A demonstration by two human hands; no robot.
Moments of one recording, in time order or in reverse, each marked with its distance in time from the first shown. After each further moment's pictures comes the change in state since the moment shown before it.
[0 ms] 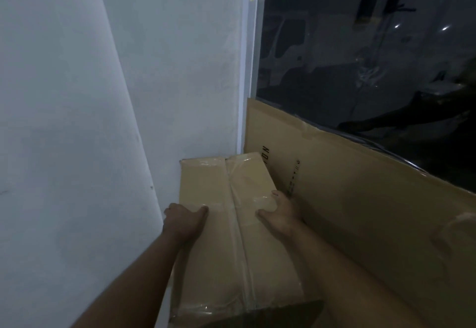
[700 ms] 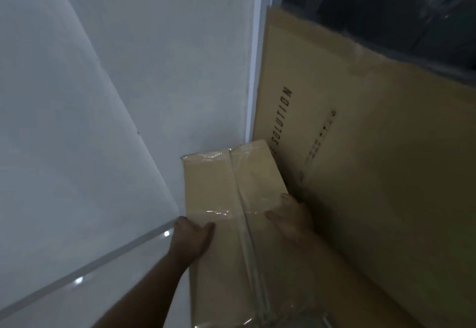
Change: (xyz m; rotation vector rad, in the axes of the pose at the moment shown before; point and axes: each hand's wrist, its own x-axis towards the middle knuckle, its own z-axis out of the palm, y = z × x) left_hand 0.017 -0.099 0.174 -0.101 -0.109 -0.275; right_hand 0.100 0.152 0.093 -0.128 -0.239 0.119
